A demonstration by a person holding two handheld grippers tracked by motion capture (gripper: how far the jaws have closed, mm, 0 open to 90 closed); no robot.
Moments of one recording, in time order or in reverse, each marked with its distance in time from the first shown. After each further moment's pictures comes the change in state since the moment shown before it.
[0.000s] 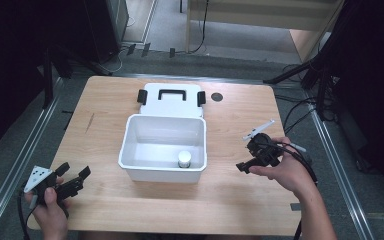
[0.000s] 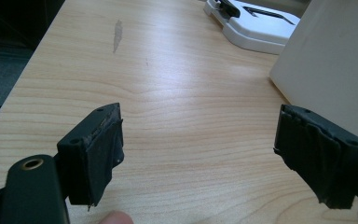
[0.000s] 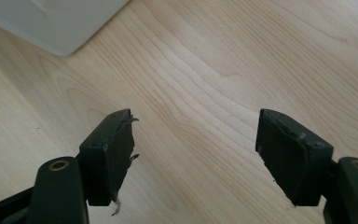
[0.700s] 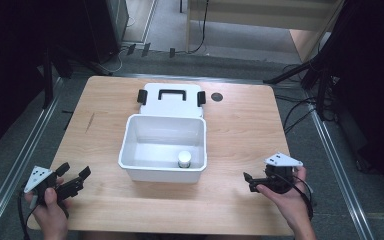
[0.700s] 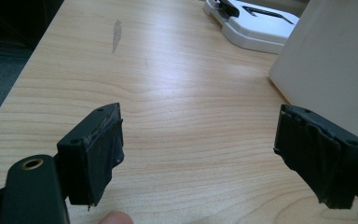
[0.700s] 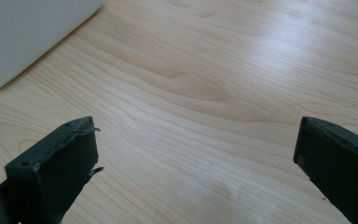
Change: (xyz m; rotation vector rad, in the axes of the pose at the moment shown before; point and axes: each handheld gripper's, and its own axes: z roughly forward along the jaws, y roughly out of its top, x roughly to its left) left arm 0.000 0.000 0.000 -0.001 0.000 0.003; right arm 0.008 -0.096 0.029 -0.450 -0.214 0.200
